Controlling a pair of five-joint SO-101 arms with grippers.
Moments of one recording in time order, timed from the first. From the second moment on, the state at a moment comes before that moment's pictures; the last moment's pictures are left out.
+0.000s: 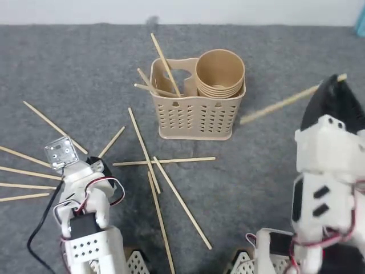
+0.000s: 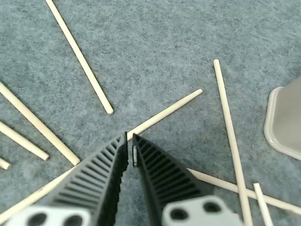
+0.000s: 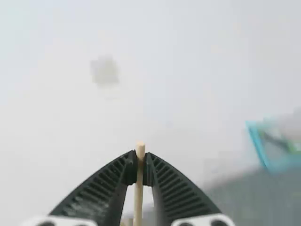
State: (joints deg) left arm -22.0 -91.7 97.2 48.7 15.6; right arm 4.5 -70.5 19.1 51.6 -20.8
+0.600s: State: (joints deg) left arm -22.0 -91.7 97.2 48.7 15.6; right arm -8.7 -67.9 19.3 27.3 -20.5
